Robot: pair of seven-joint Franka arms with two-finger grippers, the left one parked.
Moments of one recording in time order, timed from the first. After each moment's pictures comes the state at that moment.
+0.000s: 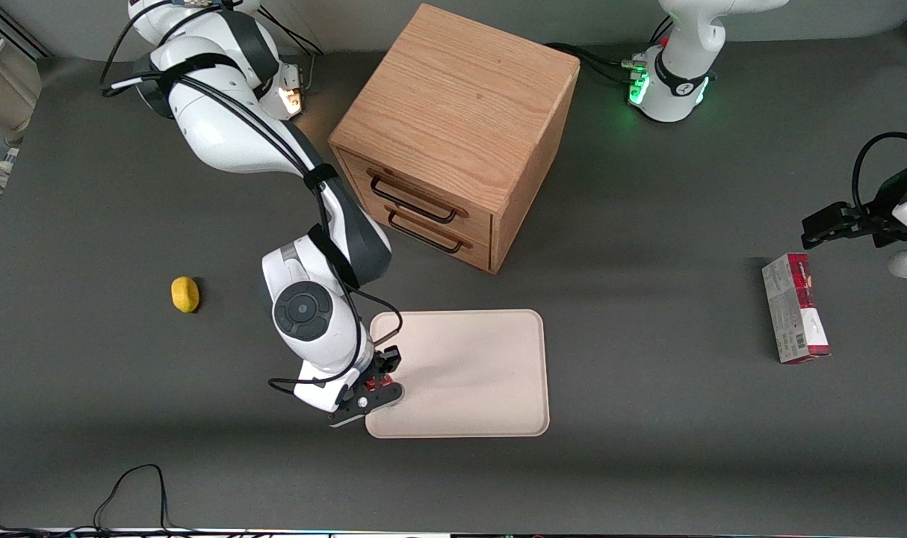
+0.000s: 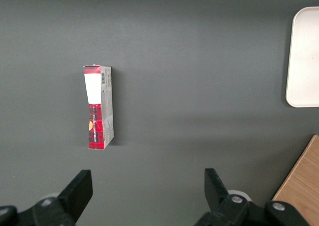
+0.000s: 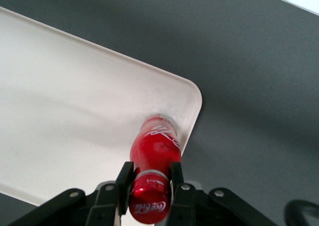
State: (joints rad) arm 0.44 0.97 0.03 -0.88 -0.07 1.95 0.12
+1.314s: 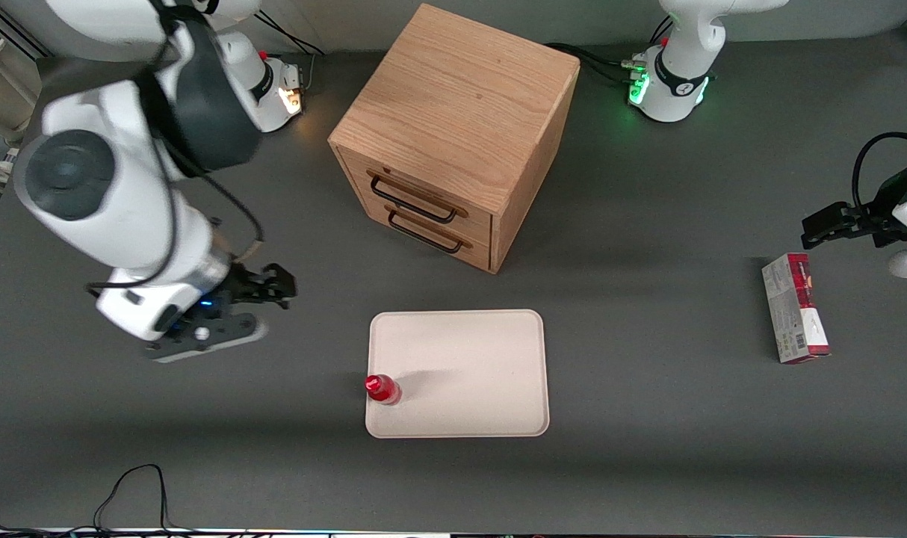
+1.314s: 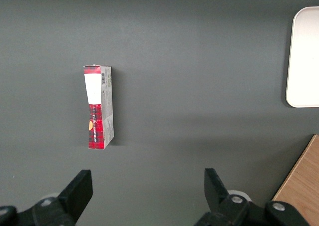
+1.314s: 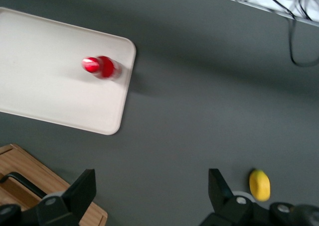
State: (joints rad) arm 0.33 0.48 -0.03 -1.06 -0.03 1.54 0.12
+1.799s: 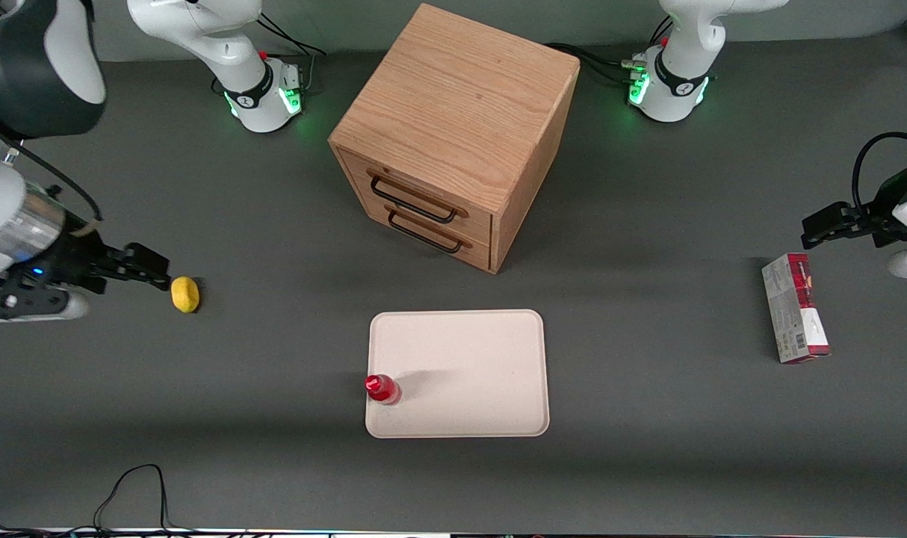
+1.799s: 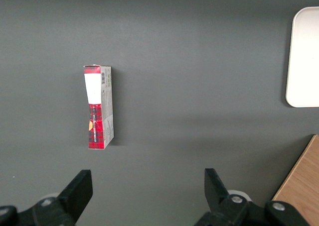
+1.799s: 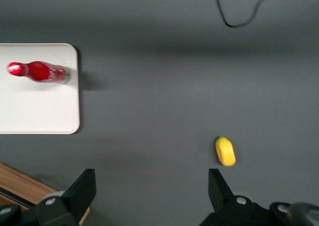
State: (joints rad) arm 0.12 0.18 -0.03 -1.43 -0.01 1.67 0.11
